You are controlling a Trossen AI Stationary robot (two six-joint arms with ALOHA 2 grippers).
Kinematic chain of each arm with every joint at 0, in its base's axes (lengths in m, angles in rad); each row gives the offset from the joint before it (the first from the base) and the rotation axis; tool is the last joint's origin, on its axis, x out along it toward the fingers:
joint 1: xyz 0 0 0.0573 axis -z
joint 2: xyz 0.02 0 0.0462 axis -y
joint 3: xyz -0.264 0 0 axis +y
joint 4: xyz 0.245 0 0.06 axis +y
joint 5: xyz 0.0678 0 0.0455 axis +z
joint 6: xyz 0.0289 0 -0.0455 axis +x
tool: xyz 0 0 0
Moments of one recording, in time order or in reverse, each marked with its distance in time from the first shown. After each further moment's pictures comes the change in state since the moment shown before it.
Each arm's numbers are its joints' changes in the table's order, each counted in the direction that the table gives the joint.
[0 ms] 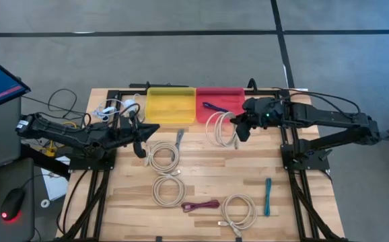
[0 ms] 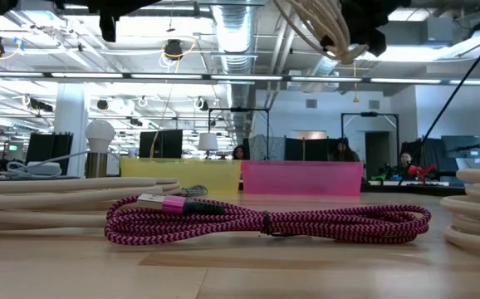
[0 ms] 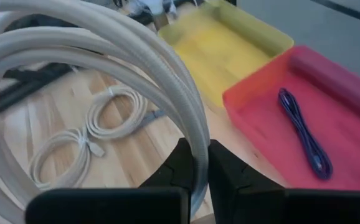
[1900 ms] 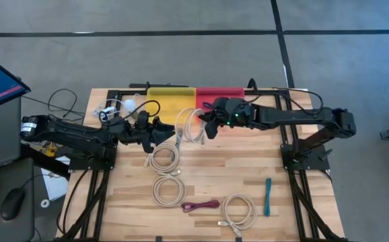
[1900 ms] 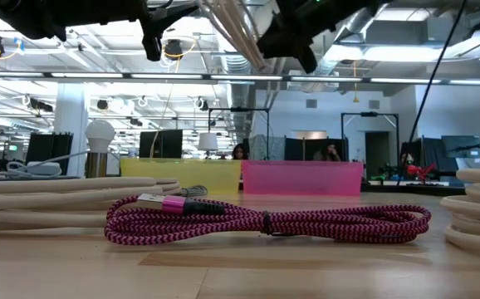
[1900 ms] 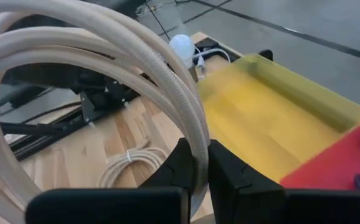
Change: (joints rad) left arm -0.195 -0.328 0.000 -0.406 -0.454 -0.492; right arm -0.002 -0.381 -0.071 -0.520 0.020 -0.040
